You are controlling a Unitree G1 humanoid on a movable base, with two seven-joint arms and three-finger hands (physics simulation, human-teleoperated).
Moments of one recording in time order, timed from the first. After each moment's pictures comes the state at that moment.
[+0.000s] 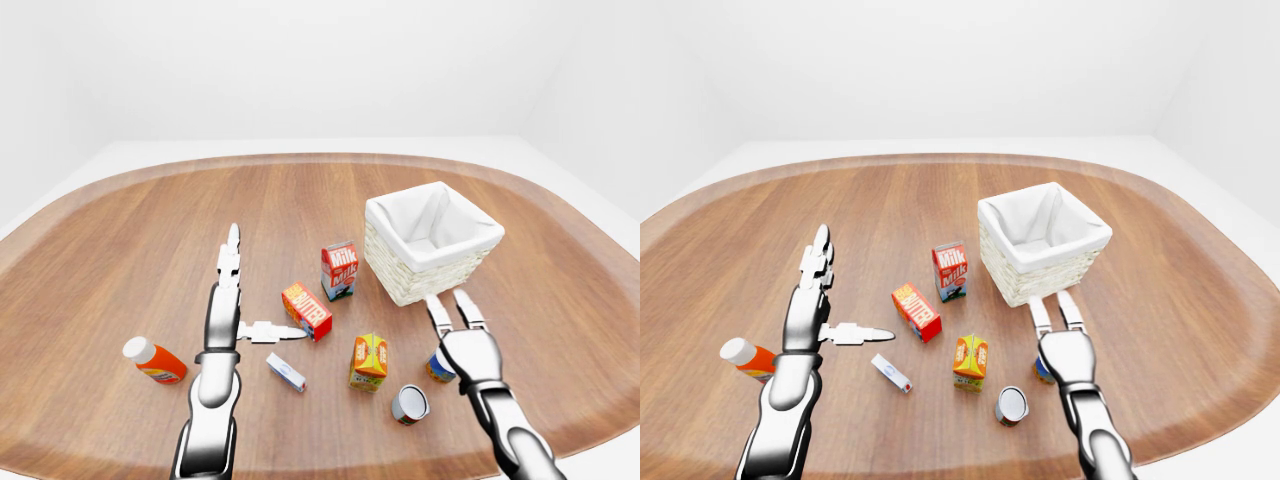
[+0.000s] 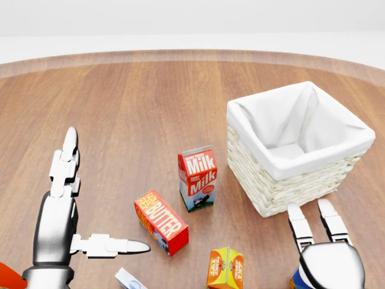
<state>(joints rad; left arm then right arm) 0.08 0.02 -0.01 -0.25 0.29 -0.09 0.02 0.10 -0.30 -0.04 0.32 -1.46 -0.09 -0.34</state>
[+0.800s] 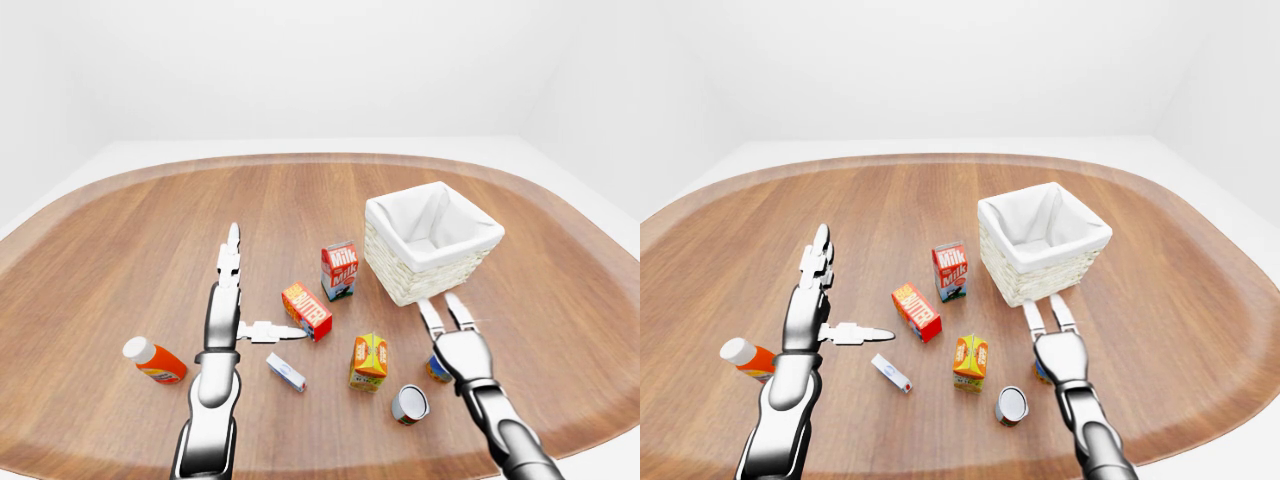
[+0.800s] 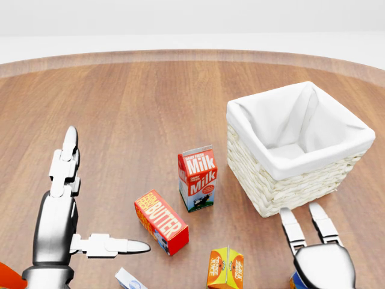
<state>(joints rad) 0.07 0.02 -0.01 -0.25 0.28 -0.09 0.02 0.01 -0.32 0.01 0.52 -1.46 -0.09 -0.42</state>
